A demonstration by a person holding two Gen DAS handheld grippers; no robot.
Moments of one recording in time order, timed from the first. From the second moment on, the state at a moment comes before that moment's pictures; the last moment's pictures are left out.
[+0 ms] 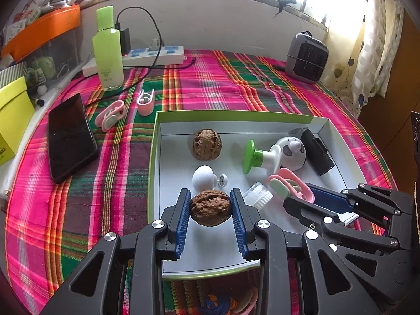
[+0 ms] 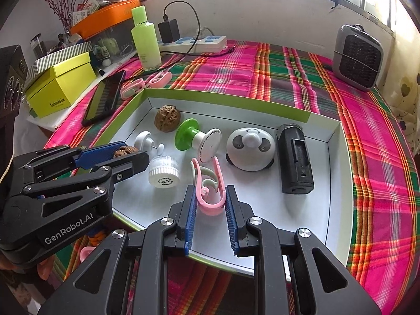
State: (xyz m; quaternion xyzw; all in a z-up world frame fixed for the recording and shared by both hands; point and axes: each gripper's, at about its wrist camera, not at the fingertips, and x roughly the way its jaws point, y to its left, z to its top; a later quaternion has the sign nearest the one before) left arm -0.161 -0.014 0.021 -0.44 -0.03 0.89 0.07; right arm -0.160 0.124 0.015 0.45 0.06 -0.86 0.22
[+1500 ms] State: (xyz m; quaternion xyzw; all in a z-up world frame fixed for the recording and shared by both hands) left arm -0.165 -0.005 0.016 -0.45 0.00 0.89 0.06; right arm -0.161 0.124 0.014 0.44 0.06 -0.87 0.22
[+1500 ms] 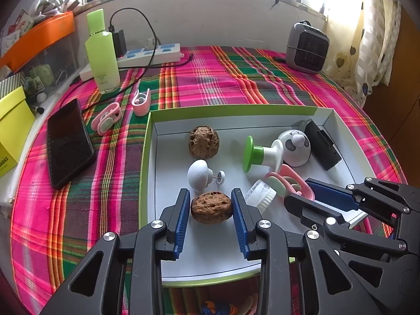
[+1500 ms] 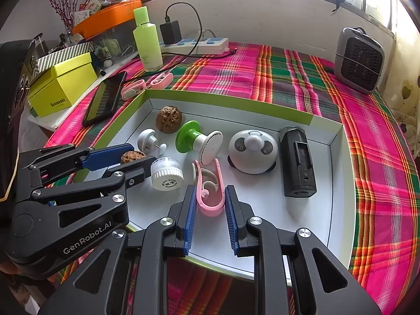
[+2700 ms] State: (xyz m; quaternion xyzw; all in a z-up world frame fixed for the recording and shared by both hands) left arm -0.128 -0.012 0.039 -0.42 -0.02 0.91 0.05; right arm -0.130 0.130 0.034 0.41 0.05 -0.89 0.21
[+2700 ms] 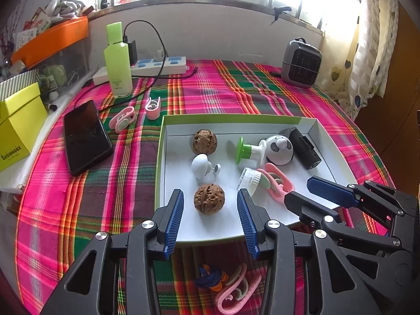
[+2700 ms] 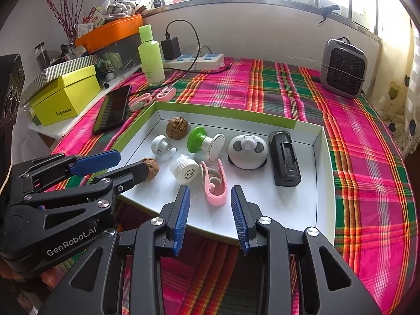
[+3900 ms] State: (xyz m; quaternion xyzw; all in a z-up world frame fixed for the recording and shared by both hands) left arm -0.050 -0.049 0.035 -0.40 -0.07 0.91 0.03; right arm -0.061 0.131 0.038 0.39 0.03 -0.90 0.21
